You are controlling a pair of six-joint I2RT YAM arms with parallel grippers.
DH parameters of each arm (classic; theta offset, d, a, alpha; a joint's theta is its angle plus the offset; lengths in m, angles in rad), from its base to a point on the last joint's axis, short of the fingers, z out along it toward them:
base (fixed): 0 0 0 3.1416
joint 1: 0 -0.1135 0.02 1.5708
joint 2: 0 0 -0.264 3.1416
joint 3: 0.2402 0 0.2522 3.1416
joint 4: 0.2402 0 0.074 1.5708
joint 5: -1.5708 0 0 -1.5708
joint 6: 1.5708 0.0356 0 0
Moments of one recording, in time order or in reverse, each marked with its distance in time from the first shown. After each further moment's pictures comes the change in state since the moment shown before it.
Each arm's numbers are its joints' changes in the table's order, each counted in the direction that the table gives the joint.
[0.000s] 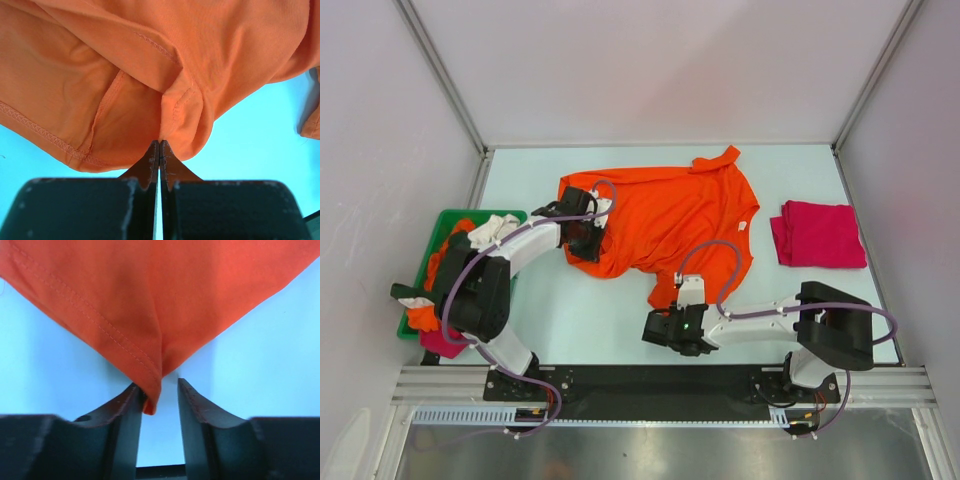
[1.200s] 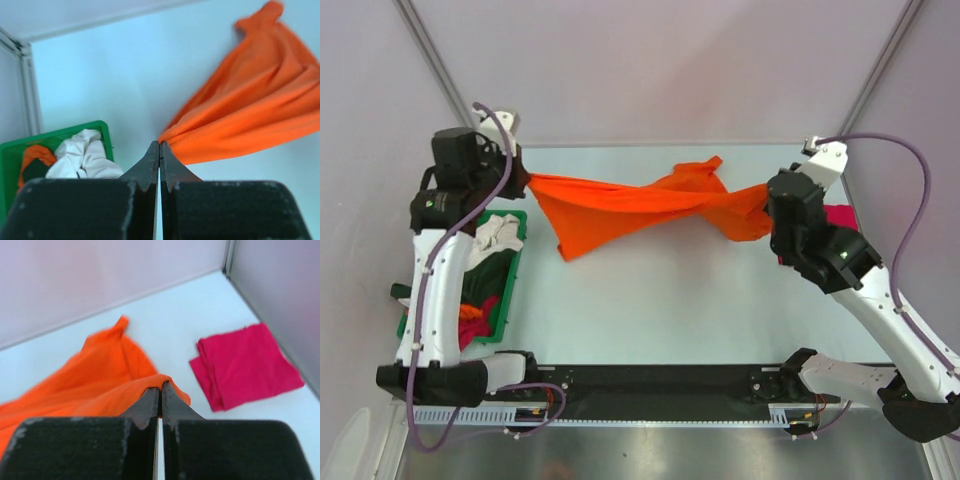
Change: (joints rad) left arm -0.306 -0.401 0.499 0.286 -0.019 0.048; right arm 0.623 -0.537 0.527 0.031 -0.317 -0.774
